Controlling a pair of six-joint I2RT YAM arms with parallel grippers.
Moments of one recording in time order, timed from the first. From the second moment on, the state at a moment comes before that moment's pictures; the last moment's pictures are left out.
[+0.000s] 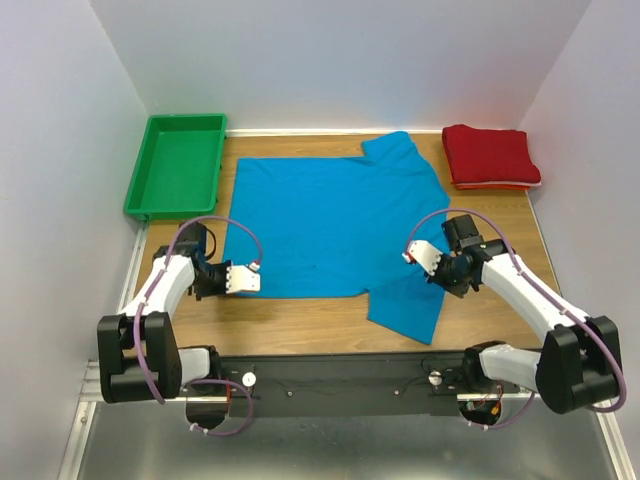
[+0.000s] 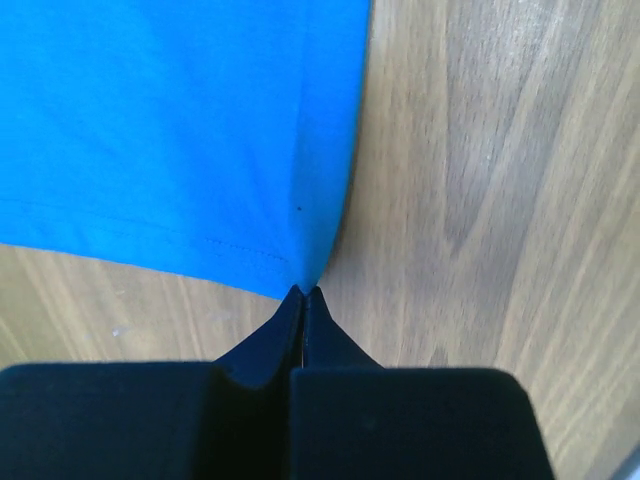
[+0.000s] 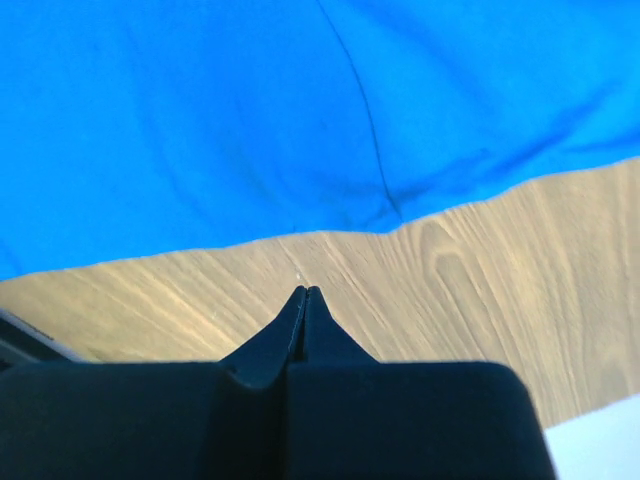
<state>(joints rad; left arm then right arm) 0.06 1.24 0.66 -0.81 0.32 1.59 0.25 1.21 0.72 -0.81 -0.08 -0.86</state>
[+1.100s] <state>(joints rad) 0.07 1.33 0.77 -0.86 0.38 1.56 0.28 1.47 0.77 -0.81 -0.12 -0.91</state>
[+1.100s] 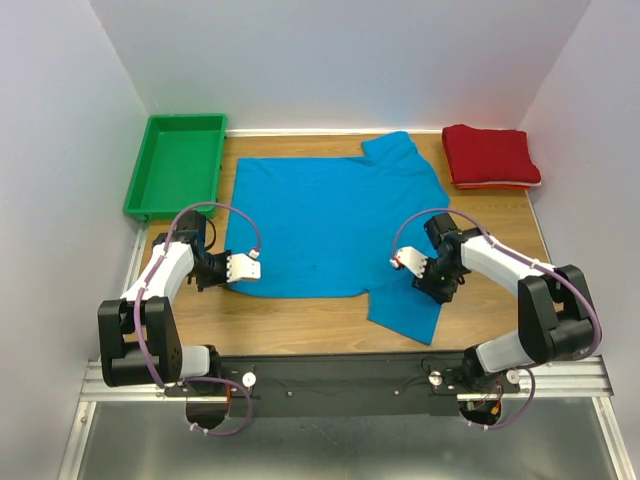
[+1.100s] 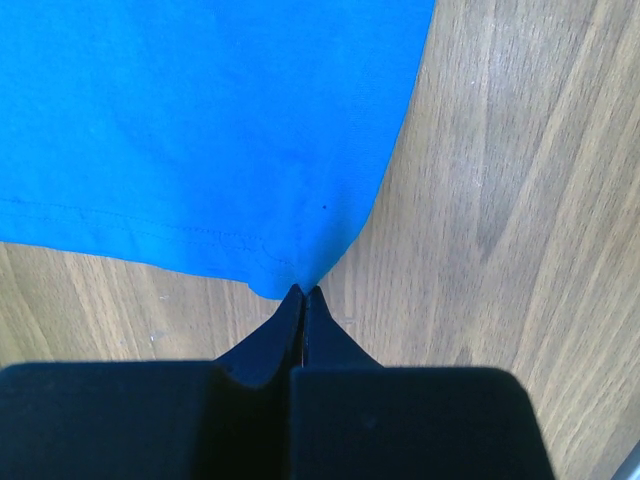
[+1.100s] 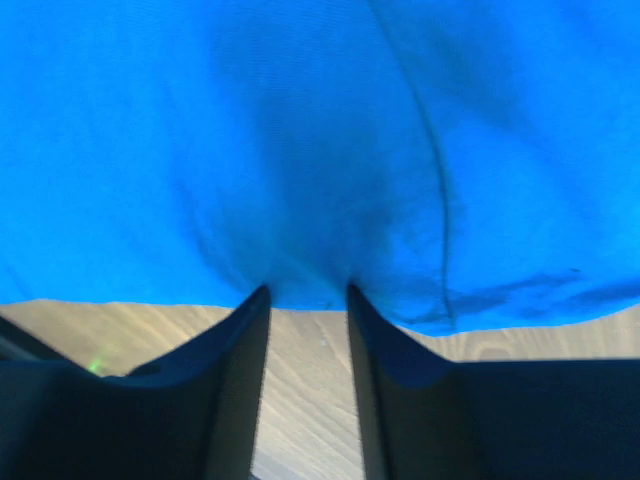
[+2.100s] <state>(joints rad) 0.10 1.44 1.04 -0.93 0.42 1.54 0.24 1.47 1.06 -0.92 -0.08 -0.92</state>
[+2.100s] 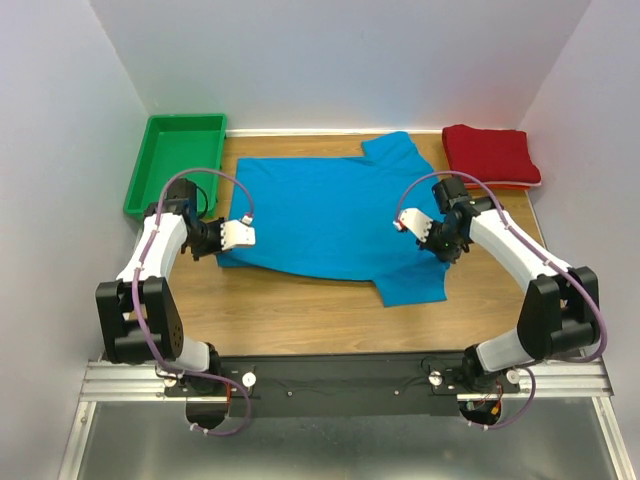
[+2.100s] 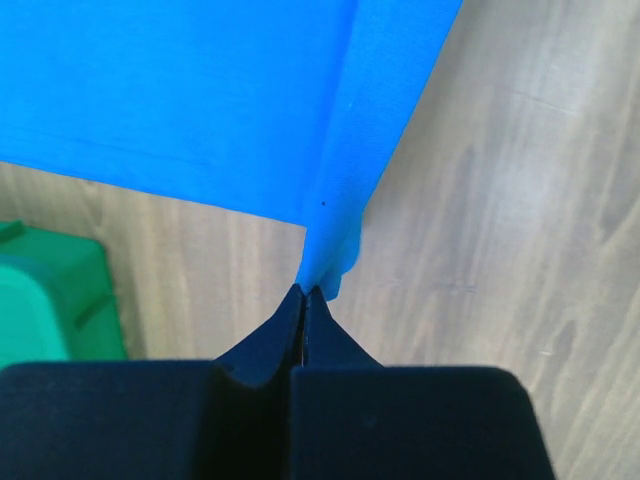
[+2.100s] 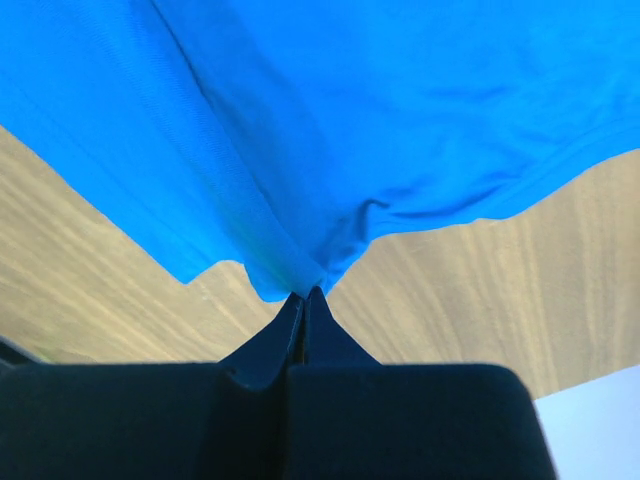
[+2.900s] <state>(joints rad) 0.11 1.66 1.26 -0.90 0.43 1.47 0.19 1.72 1.38 -0.97 -0.07 -1.00</state>
